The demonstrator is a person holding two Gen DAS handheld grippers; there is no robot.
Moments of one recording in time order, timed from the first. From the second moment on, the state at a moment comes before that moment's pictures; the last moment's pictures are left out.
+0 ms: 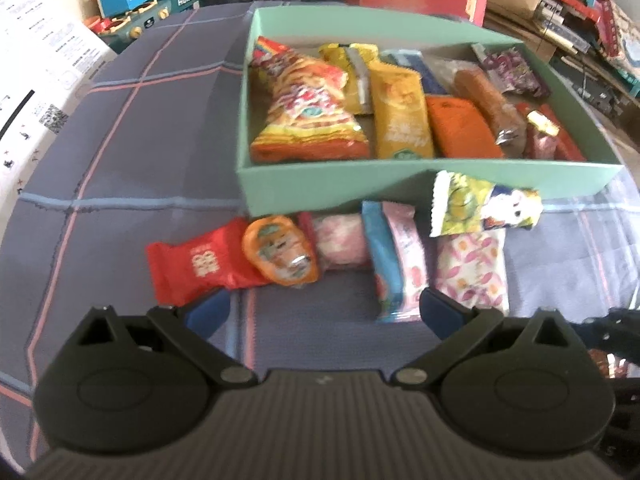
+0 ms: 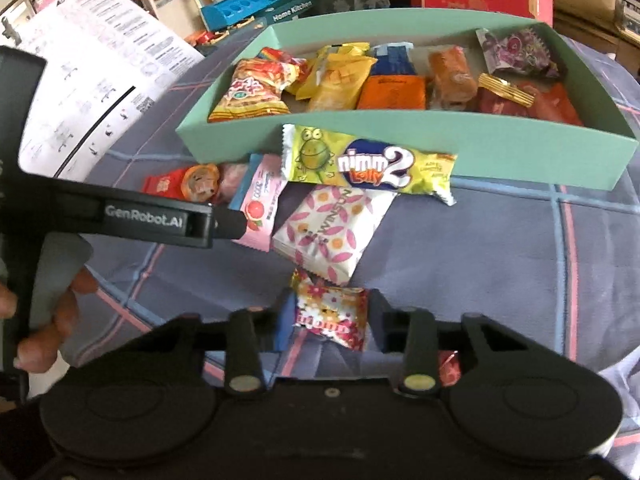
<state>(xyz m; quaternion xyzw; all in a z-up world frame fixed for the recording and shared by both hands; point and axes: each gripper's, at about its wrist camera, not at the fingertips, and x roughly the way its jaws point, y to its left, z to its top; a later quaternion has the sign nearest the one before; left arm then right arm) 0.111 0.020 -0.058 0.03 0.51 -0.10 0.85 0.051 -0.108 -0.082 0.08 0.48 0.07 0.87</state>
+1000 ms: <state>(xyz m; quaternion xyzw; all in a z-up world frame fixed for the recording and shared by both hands) 0.092 0.003 -0.041 0.04 0.49 -0.13 0.86 0.037 -0.169 -0.076 0.15 0.45 0.01 0.88</state>
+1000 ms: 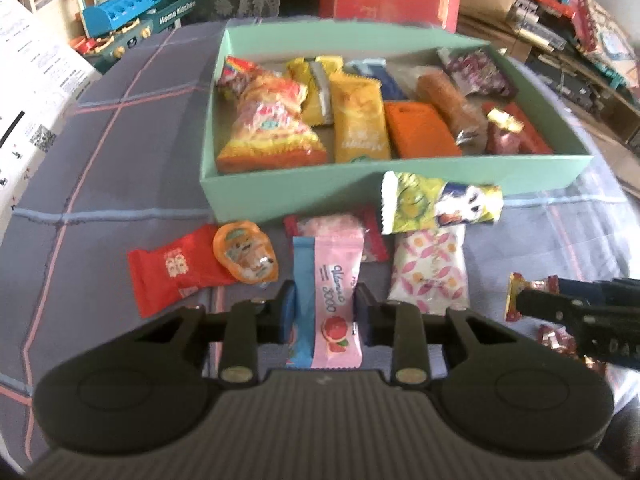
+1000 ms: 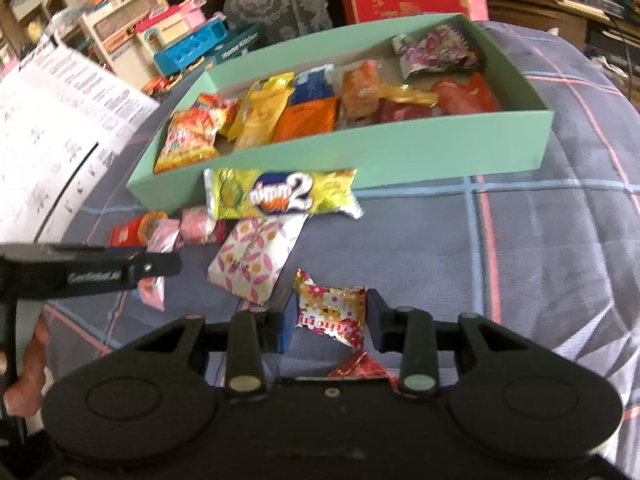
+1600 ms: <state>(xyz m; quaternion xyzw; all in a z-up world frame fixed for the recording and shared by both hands) 0.169 -0.110 0.031 0.03 0.42 -0.23 0.88 0.104 -0.276 -0.002 0.25 0.35 -0.05 0.90</state>
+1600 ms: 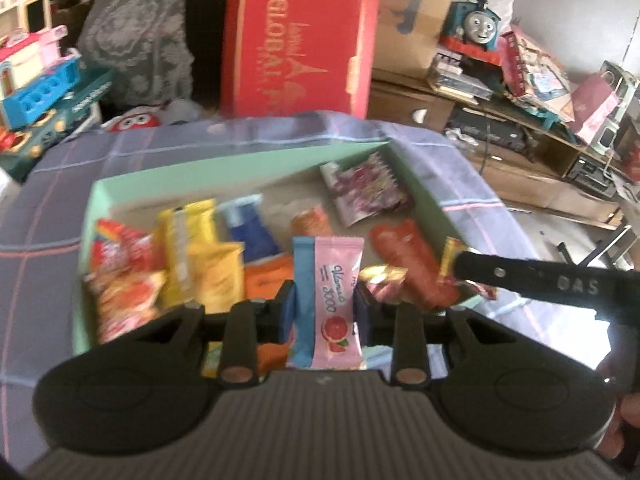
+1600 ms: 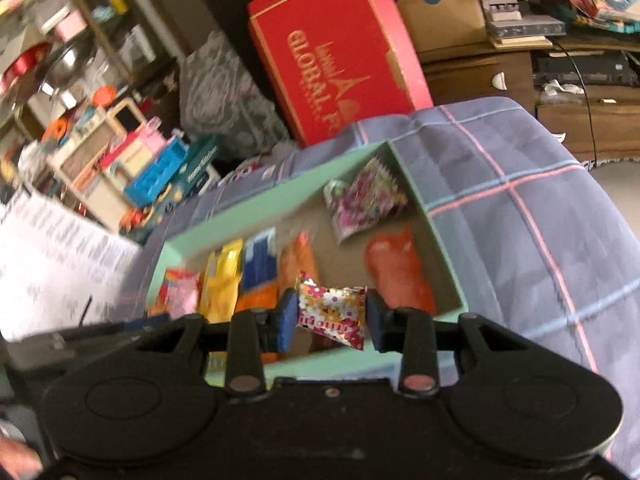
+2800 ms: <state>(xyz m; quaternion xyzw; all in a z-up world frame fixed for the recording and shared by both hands) 0.167 -0.123 0.013 0.06 0.43 -0.20 0.88 0.122 -0.274 -0.001 0.24 0.35 -0.06 0.90</state>
